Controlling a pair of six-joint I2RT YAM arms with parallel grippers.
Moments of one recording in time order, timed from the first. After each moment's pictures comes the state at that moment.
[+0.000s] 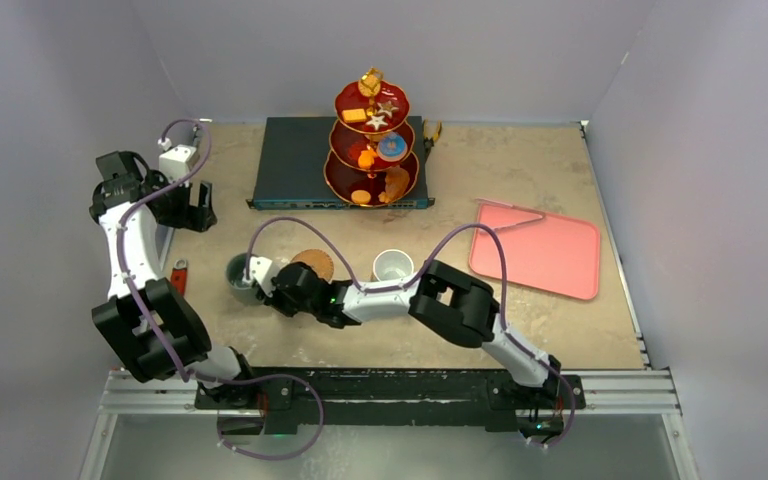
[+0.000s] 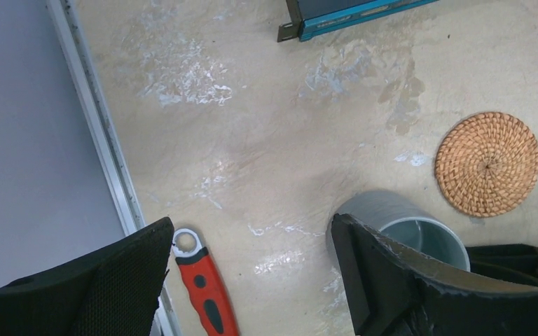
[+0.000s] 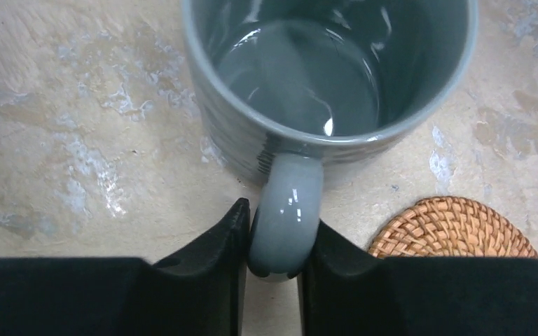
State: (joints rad) left arm 0.50 1.45 1.28 -0.78 0.49 0.59; right arm 1.24 2.29 1.54 0.20 0.10 -0.07
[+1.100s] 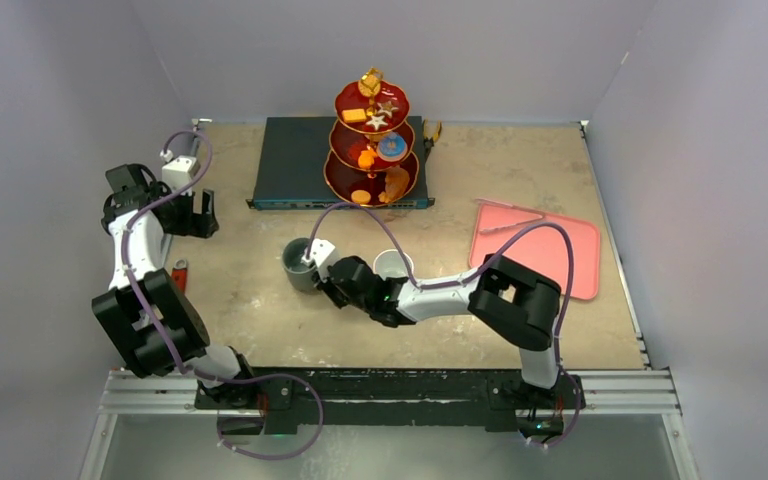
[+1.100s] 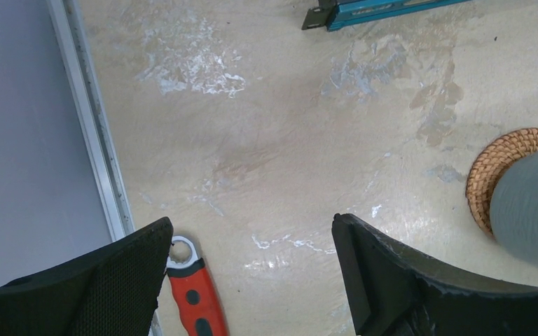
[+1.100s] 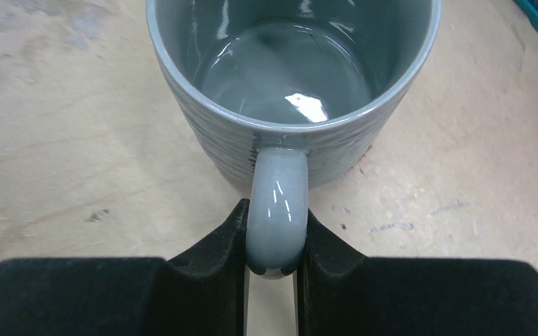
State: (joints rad) left arm 0.52 1.48 1.15 -0.62 0.46 0.53; right arm 1.18 1.92 1.08 0.27 0.24 0.07
